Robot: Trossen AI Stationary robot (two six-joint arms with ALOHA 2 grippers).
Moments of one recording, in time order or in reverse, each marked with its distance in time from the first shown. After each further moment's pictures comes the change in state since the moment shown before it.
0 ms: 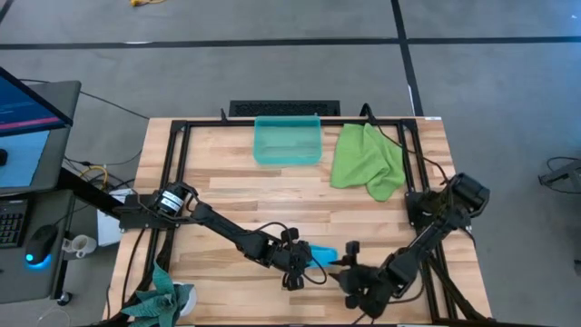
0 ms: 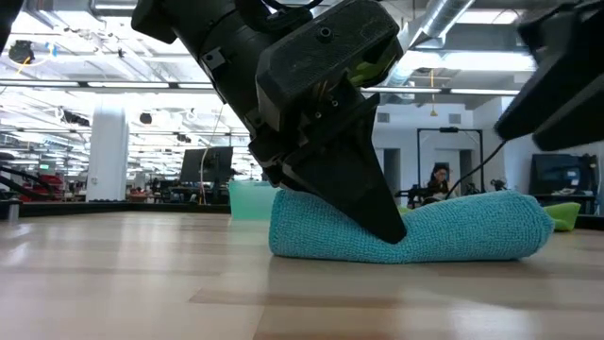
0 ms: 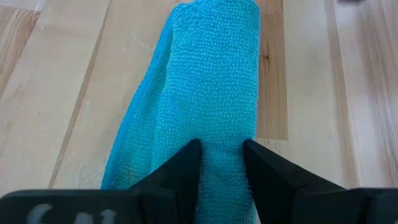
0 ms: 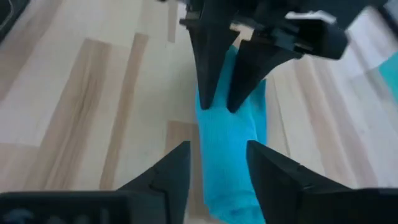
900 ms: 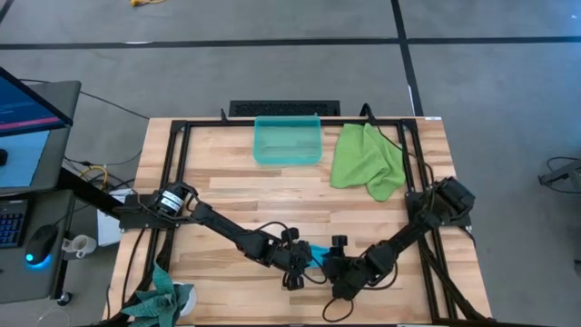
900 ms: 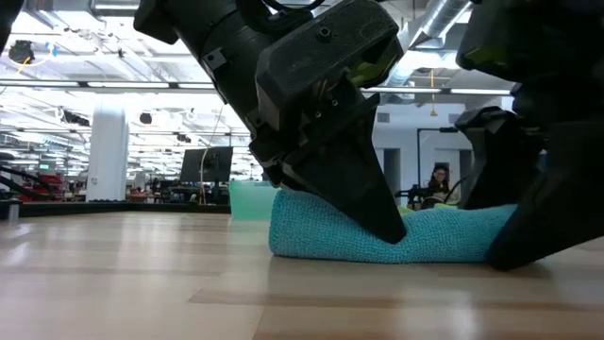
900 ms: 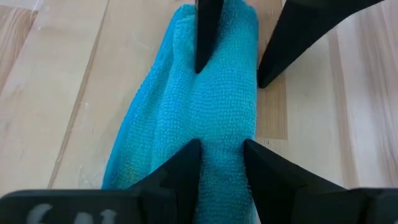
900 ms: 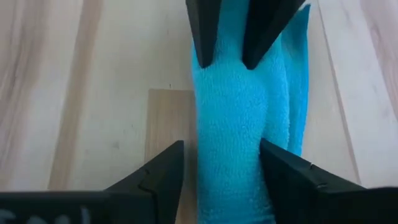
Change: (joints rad) left arm 0.000 0.000 0.001 -0.008 0.014 0.001; right arm -0.165 0.124 0.006 -0.009 -0.296 0.069
